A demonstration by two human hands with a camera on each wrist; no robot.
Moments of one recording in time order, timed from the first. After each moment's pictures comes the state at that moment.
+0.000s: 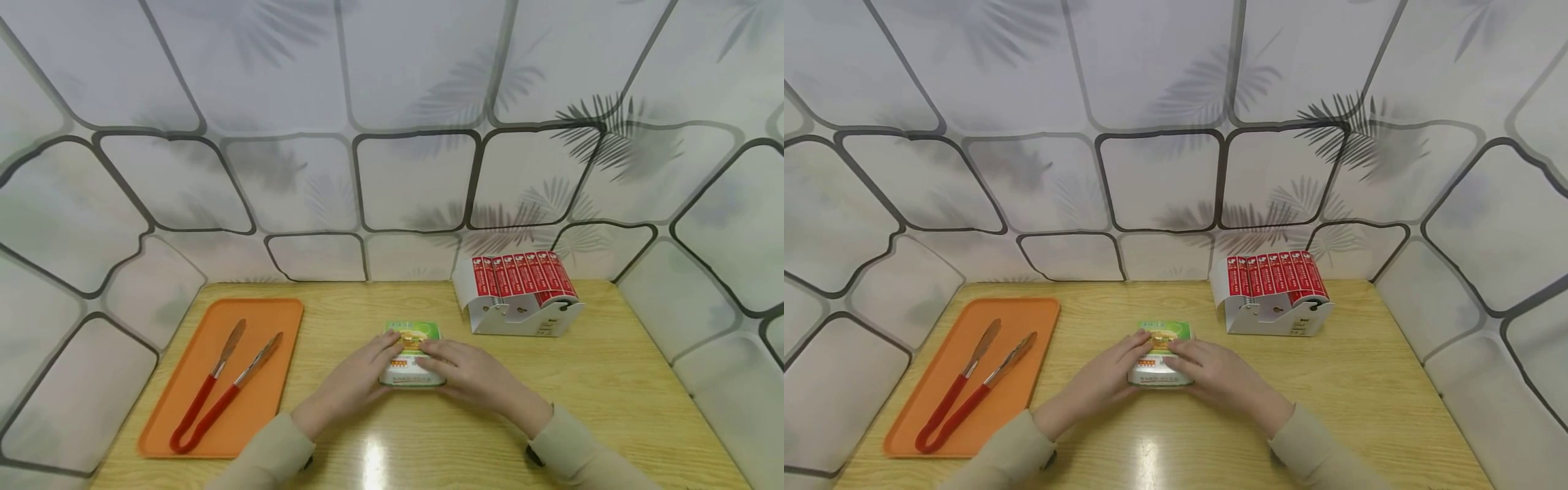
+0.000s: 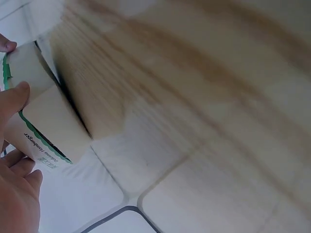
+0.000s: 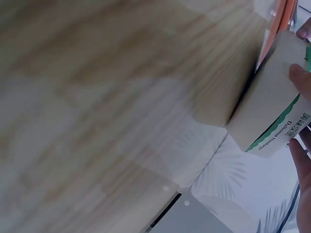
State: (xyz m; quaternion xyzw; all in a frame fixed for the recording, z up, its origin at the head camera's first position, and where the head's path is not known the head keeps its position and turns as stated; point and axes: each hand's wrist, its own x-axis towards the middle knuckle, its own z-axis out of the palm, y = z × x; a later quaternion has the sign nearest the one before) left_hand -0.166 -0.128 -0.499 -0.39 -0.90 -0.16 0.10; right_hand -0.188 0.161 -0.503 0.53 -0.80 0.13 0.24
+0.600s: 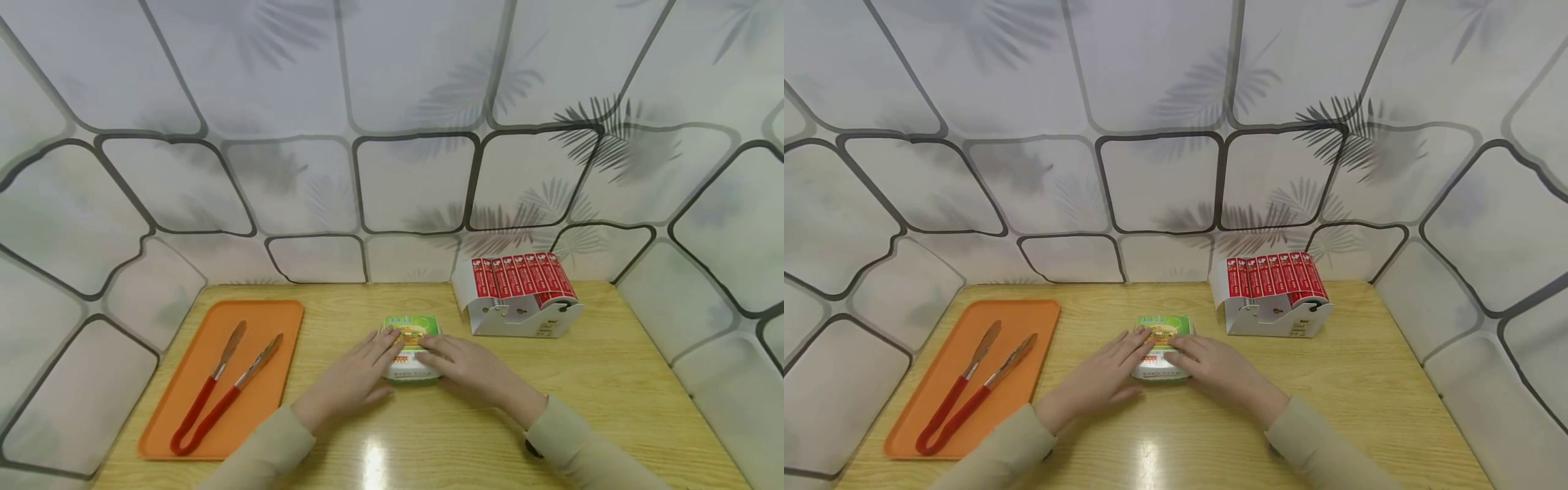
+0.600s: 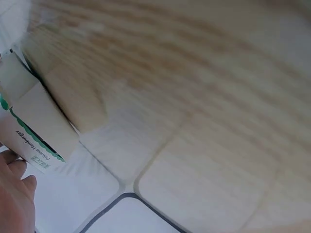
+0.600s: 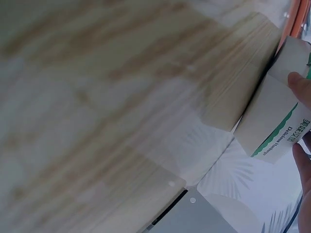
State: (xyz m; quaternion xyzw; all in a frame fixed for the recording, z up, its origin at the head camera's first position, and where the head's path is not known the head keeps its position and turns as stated) left_hand -0.174 -0.136 -0.500 -0.43 -0.90 -0.02 0.09; right_hand -0.202 0.161 -0.506 0.55 -0.79 0.09 0.26
